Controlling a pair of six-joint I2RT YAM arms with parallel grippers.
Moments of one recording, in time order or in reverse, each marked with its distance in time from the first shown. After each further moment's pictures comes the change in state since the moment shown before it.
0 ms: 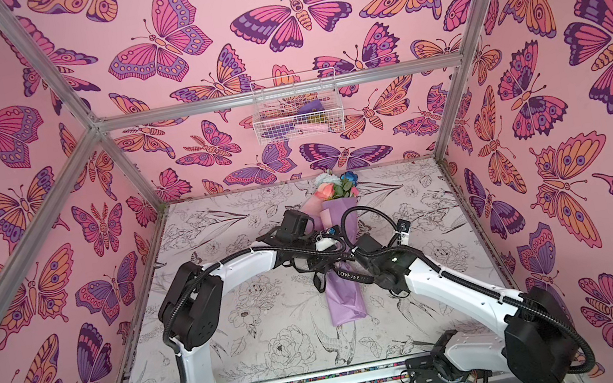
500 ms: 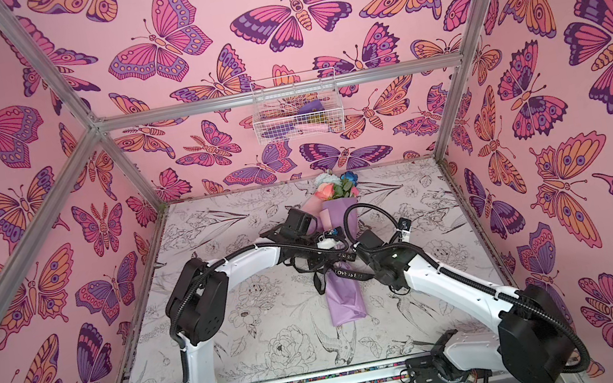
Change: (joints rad) left arm -0.002 0.049 0.064 -0.105 -0.023 0.024; right arm -0.061 0.017 0.003 0.028 -0.039 -0.037
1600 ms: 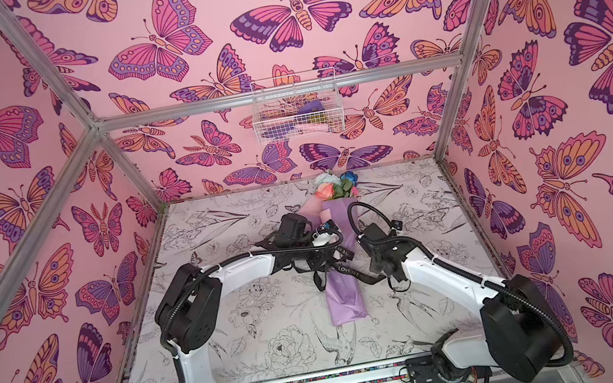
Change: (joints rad) left arm 0.000 -0.086 -0.161 0.261 -0.089 -0.282; right arm -0.085 0.065 -0.016 0.084 -0.325 -0.231
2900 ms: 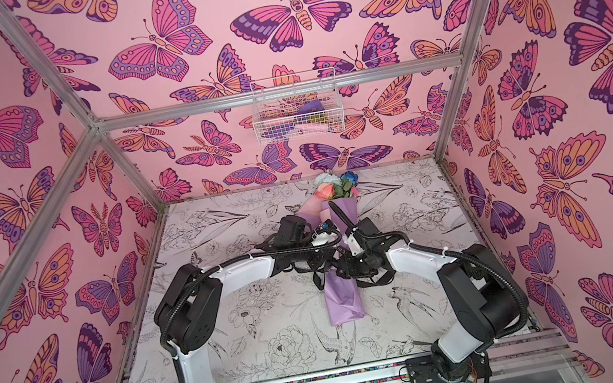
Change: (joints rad) left arm 0.000 -0.006 -0.037 0.050 0.007 -0.052; right arm -0.048 0.249 0.001 0.373 -0.700 -0.360
